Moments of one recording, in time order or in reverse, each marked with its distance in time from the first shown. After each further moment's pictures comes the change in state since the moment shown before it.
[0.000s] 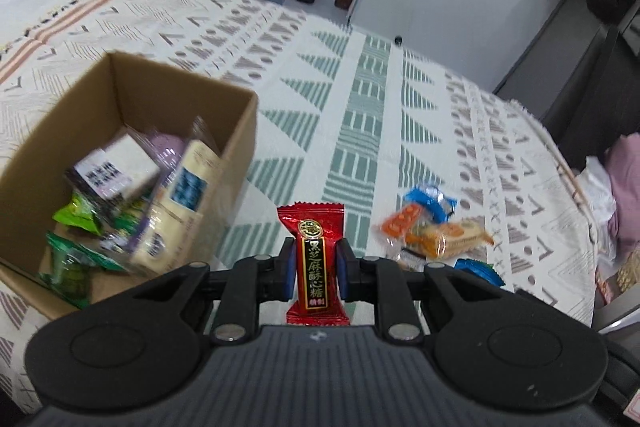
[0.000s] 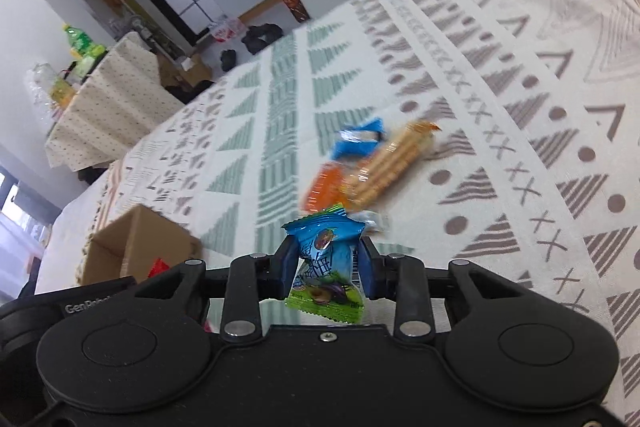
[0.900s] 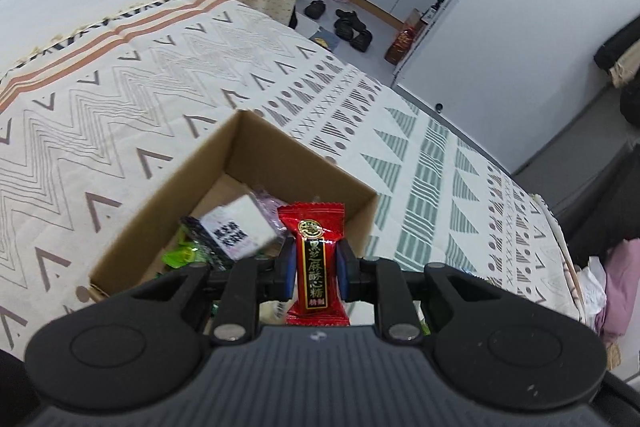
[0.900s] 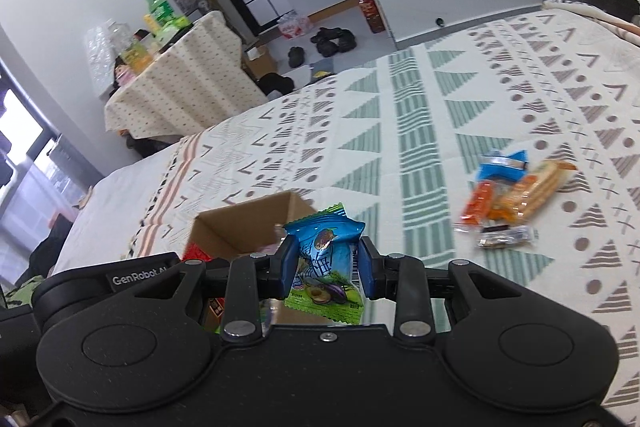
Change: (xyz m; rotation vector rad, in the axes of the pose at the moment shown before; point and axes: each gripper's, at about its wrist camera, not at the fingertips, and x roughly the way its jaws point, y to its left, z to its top) left arm -0.048 0.099 0.040 -0.225 -0.093 0.018; right arm -0.010 0.127 -0.010 -0.161 -0.010 0.091
